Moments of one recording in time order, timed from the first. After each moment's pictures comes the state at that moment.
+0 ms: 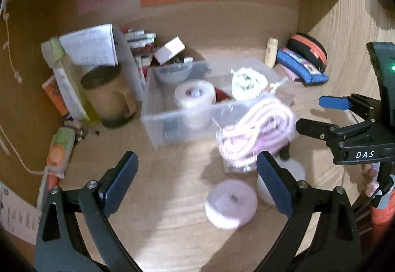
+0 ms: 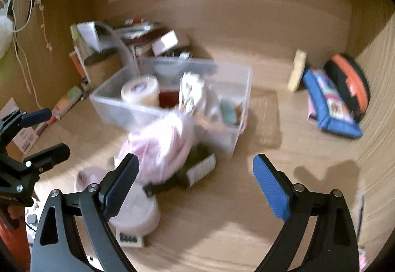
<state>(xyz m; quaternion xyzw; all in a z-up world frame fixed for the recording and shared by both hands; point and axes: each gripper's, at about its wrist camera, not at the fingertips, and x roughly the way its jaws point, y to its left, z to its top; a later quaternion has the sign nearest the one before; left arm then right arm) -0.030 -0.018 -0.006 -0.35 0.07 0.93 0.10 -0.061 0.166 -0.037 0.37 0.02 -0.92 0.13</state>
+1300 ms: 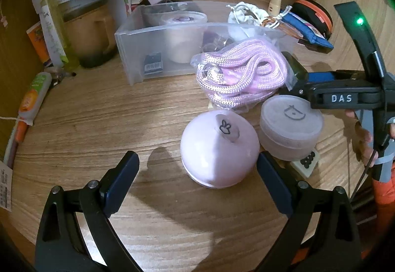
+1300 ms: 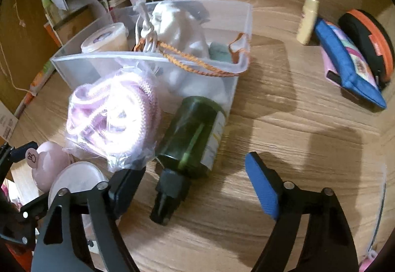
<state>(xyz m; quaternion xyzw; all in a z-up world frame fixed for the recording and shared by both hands) -0.022 -0.009 -0.079 -0.43 0.03 0.90 0.10 -0.099 0.176 -0.099 0.47 0.02 -0.88 0.11</state>
